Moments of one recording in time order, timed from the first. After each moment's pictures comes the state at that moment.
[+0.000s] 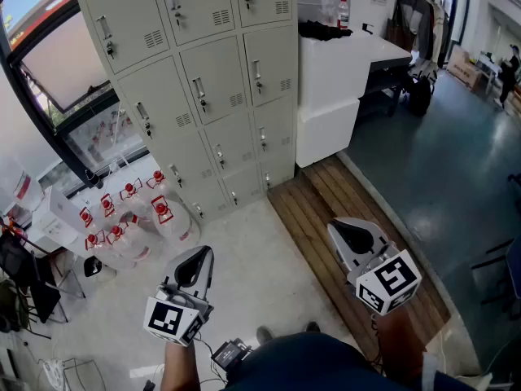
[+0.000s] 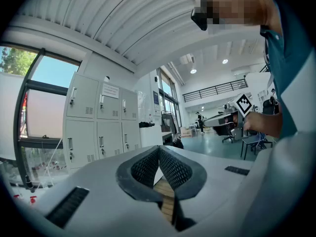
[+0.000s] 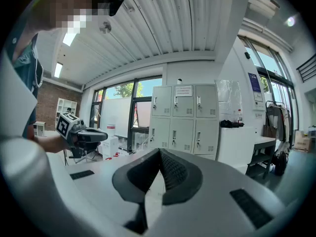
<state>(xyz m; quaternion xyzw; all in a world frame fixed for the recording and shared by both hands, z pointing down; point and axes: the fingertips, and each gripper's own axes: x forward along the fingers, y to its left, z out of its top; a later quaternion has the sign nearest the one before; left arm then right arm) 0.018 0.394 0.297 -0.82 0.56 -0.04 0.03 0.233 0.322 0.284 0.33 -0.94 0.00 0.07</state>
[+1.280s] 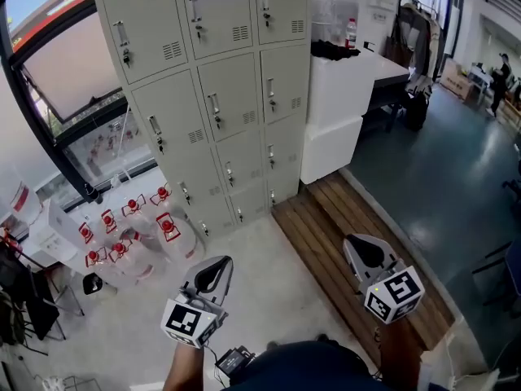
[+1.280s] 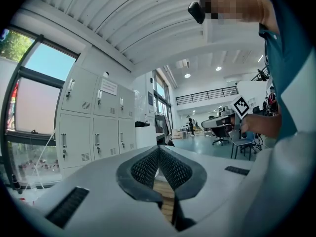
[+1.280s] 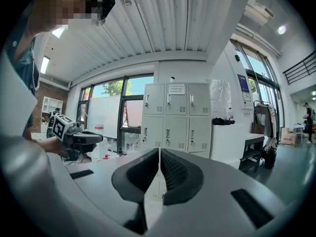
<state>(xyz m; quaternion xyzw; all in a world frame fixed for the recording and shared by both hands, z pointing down) -0.065 0.376 0.311 -0.86 0.51 -0.02 0.02 0.164 0.317 0.295 0.40 -0.92 0.01 0.06</state>
